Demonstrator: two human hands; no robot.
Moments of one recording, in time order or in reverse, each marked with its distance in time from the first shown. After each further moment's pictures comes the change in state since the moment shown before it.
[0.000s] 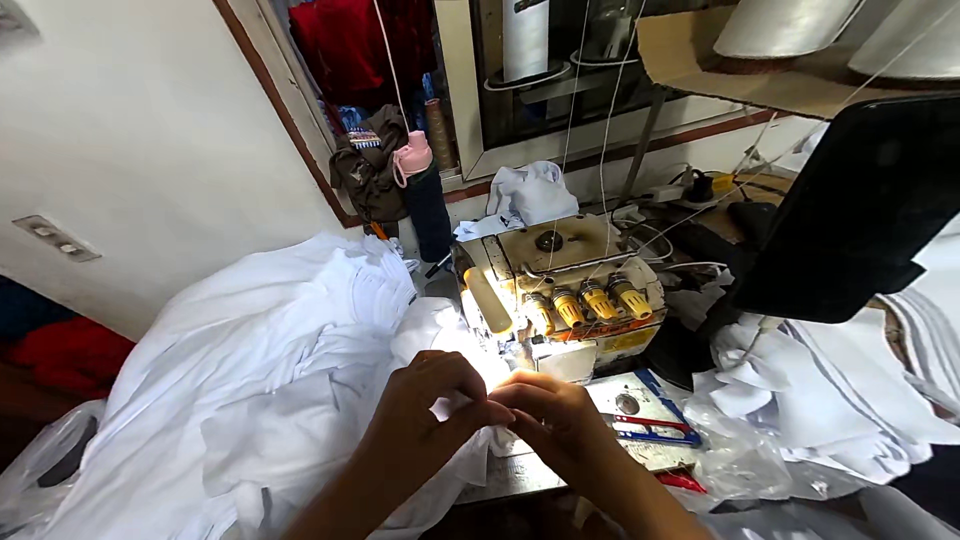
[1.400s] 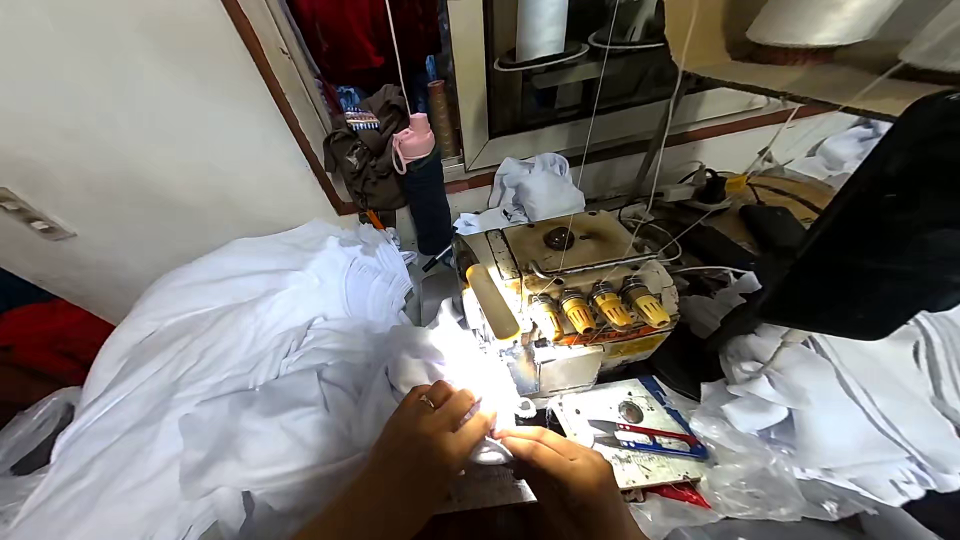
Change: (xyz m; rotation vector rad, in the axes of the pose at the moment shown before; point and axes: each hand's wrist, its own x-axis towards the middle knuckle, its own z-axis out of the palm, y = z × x) left_hand -0.037 -0.037 0.025 0.777 -0.174 0.227; right_hand -0.056 0.008 0.024 -0.199 0.119 0.036
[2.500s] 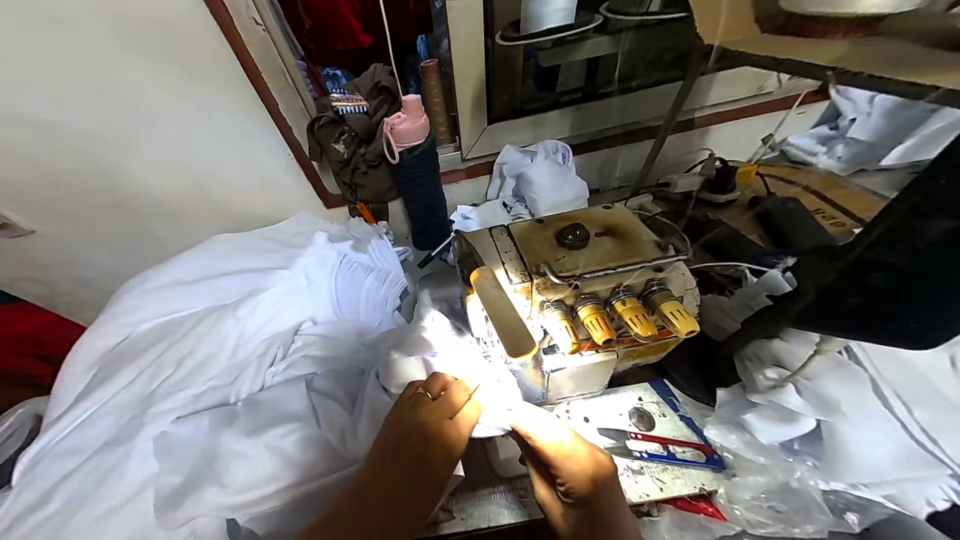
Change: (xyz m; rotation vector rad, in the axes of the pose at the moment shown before) left_hand 0.009 -0.015 0.013 0.005 -0.023 -0.070; right_hand 0.013 0.000 0.013 -0.286 0.077 0.117
